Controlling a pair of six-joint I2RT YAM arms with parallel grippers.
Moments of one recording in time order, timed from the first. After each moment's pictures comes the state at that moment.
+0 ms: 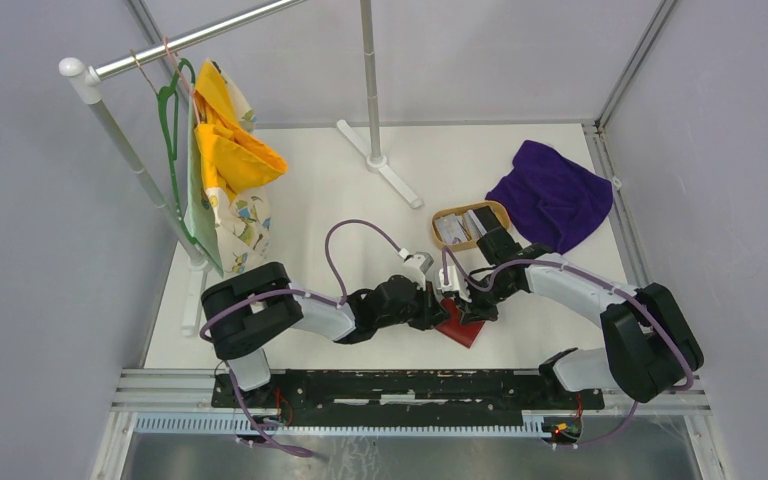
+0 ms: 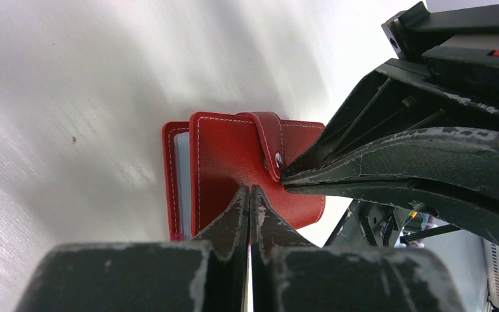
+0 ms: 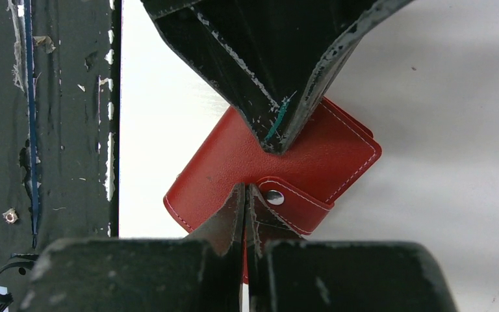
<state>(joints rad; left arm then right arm) -1.13 1.74 0.62 0.64 -0.01 -0.83 0.49 1.36 0.67 -0.68 -0.73 -1.04</state>
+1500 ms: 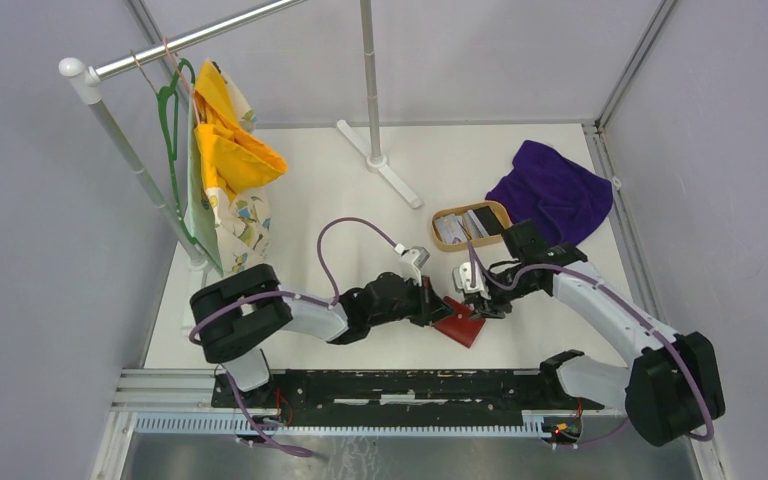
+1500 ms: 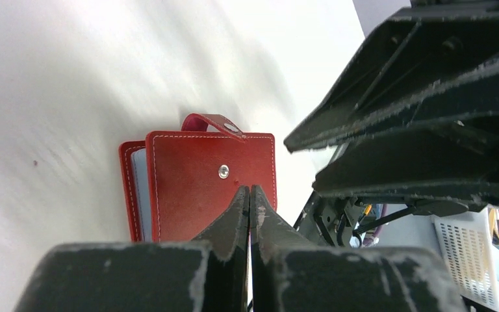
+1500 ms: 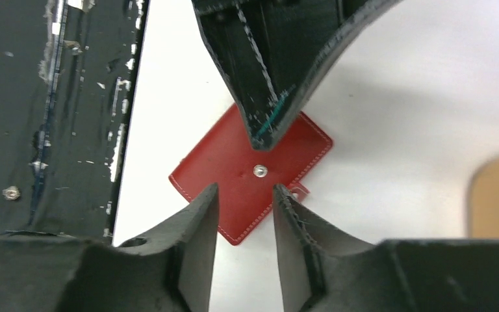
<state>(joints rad) -1.11 1.72 0.59 0.77 0.05 -0.86 0.39 1.18 0.72 -0.86 -0.83 -1.24</state>
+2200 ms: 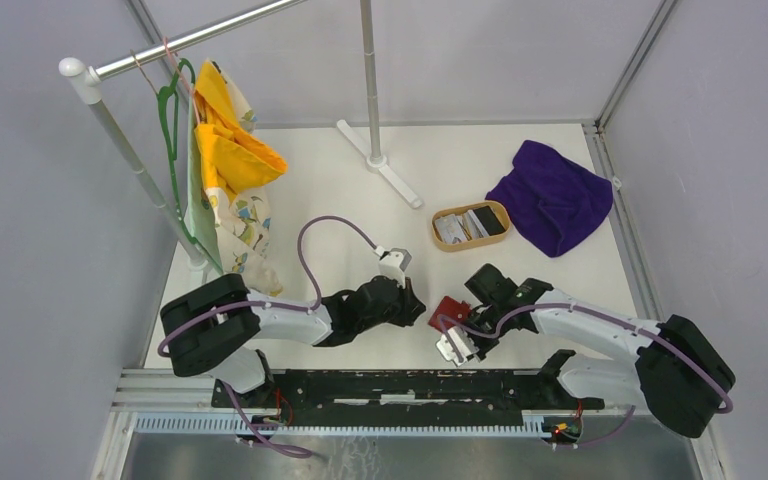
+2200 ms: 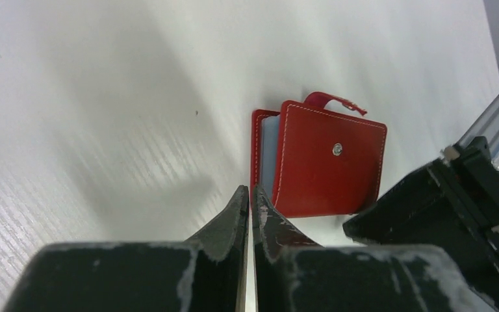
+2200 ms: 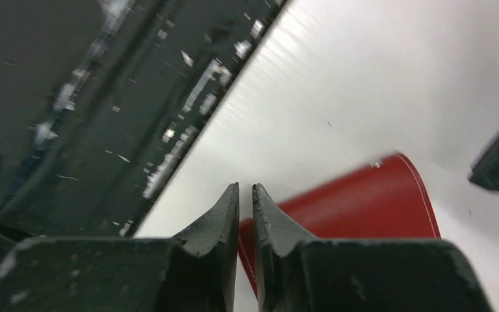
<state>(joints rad) -1.11 1.52 0.53 0.47 -0.19 -0.76 0.76 1.15 0.50 -0.69 -0.70 -1.40</state>
